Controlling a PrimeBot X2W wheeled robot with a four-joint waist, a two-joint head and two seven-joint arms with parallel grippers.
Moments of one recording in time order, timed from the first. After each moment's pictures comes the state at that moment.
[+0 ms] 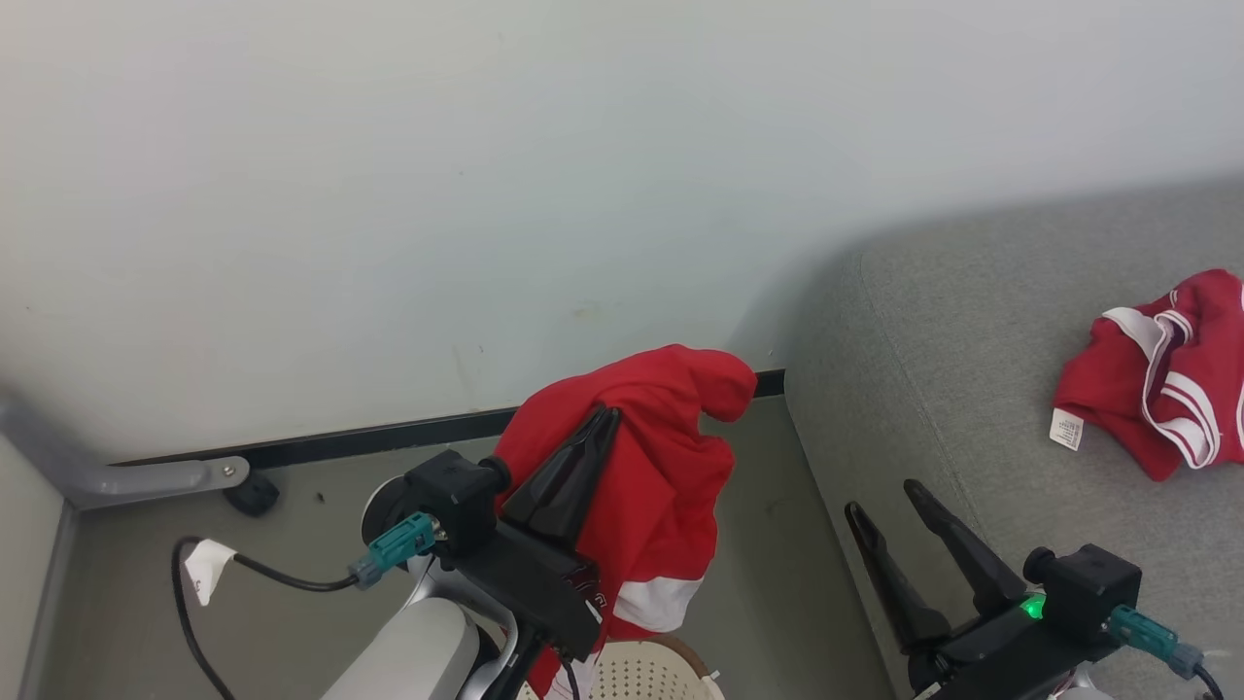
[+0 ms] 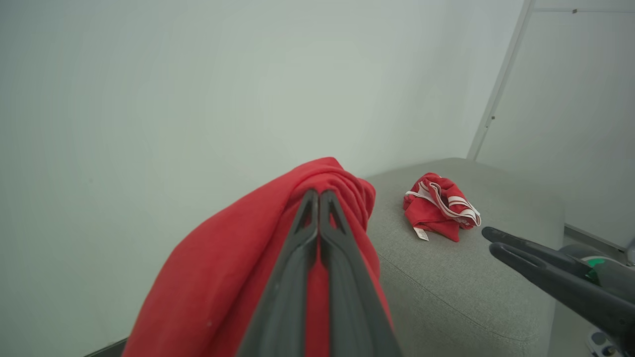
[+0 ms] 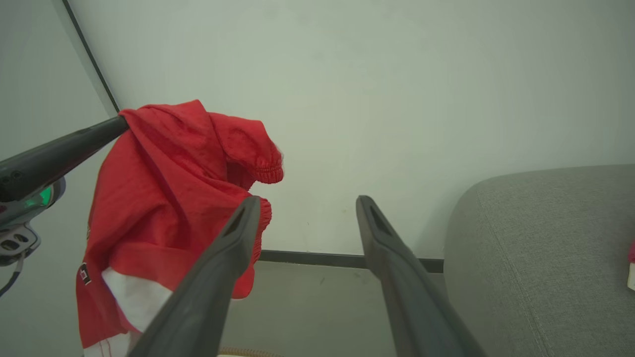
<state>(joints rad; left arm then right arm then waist) -0.52 0.11 -0.63 0.44 -0.62 -0.13 -0.25 -0.26 -0.33 0.51 0.23 0.58 0.12 -0.26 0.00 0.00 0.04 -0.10</state>
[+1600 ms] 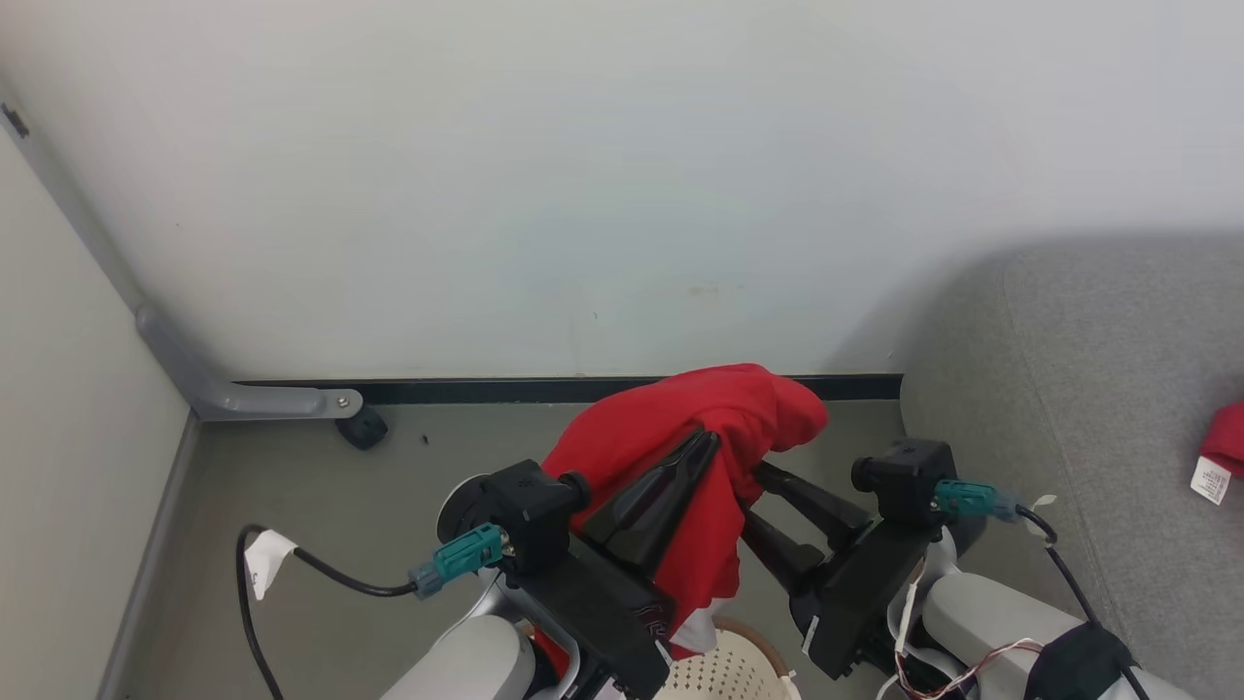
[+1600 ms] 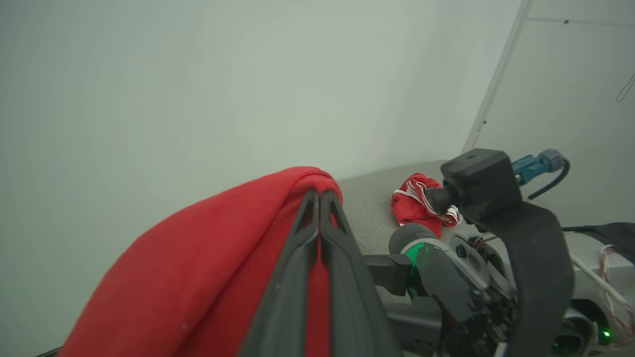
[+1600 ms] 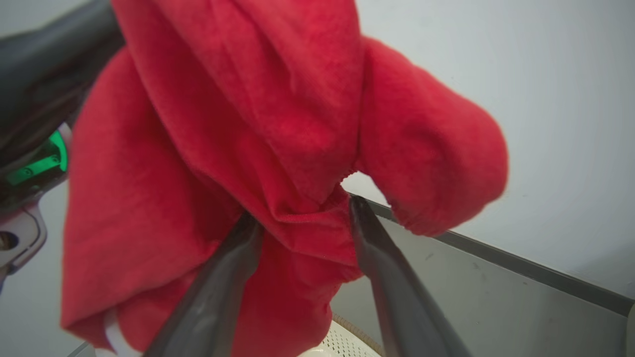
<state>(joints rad) -0.51 0.11 -0.73 0.26 -0.67 -0.13 -0.16 -0.73 -0.37 1.16 0.44 0.96 0.12 -0.22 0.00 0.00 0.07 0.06</state>
